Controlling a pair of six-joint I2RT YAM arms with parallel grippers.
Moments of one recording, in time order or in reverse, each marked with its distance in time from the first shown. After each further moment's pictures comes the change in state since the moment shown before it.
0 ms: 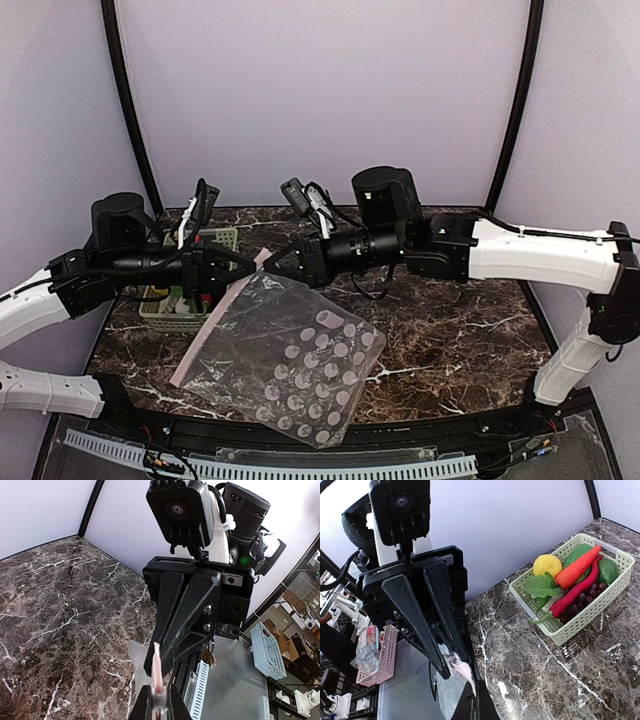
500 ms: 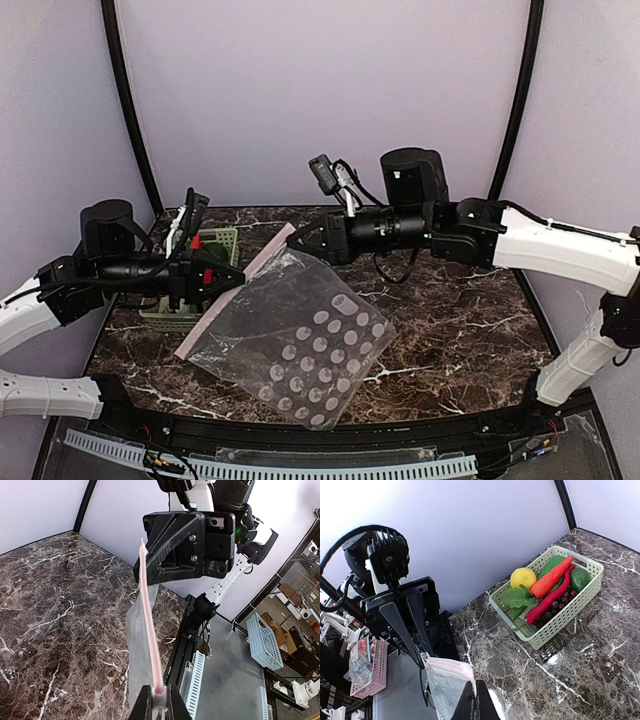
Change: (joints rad) left arm 0.005 -0.079 -0.032 -0.070 0.031 0.022; right arm -0.051 -0.085 0.000 -0.072 0.058 -0.002
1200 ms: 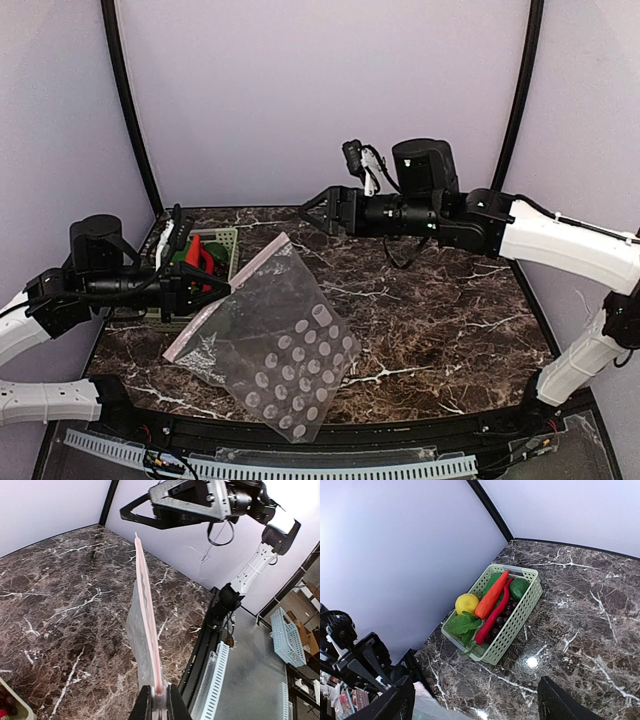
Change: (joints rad) left arm -0.003 -0.111 -0.049 -0.114 -0.122 0.063; right arm -0.058 -0.026 0.014 -0.056 0.236 0.132
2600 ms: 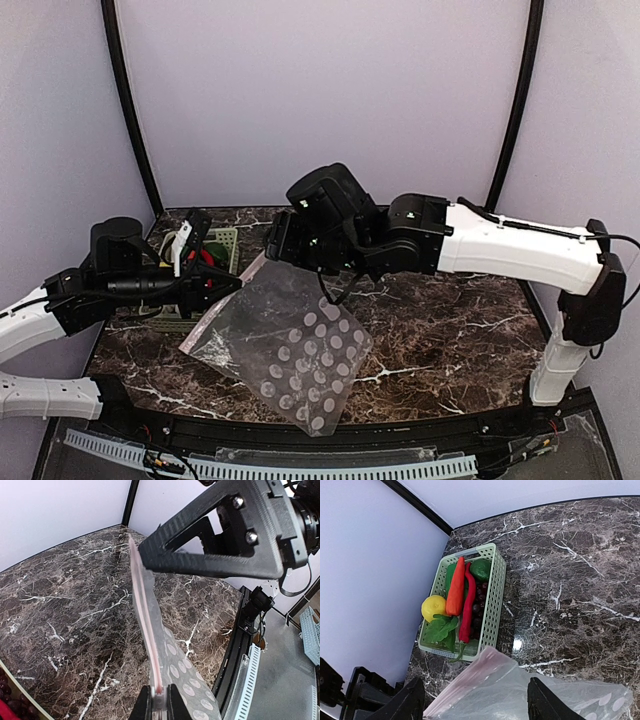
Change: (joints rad) left arm 0.000 0.086 -0.043 0.099 -0.124 0.086; right arm 0.271 0.293 0.358 -0.344 0.544 0.440
